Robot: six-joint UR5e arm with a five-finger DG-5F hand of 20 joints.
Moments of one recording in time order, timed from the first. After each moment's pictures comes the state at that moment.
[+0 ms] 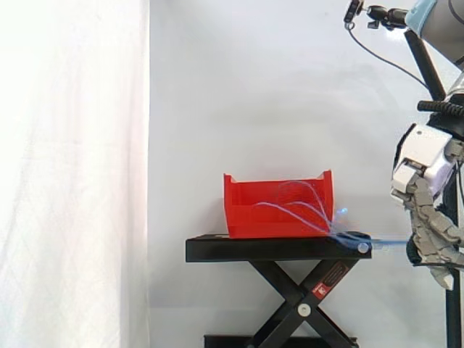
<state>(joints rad) 0.03 -2.13 -1.00 -4.00 -1.79 -1.03</state>
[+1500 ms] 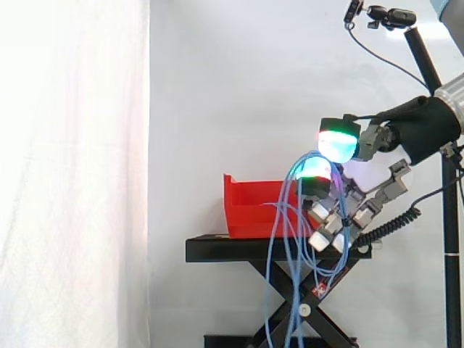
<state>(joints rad) 0.18 -2.13 -1.06 -3.66 -1.24 0.17</state>
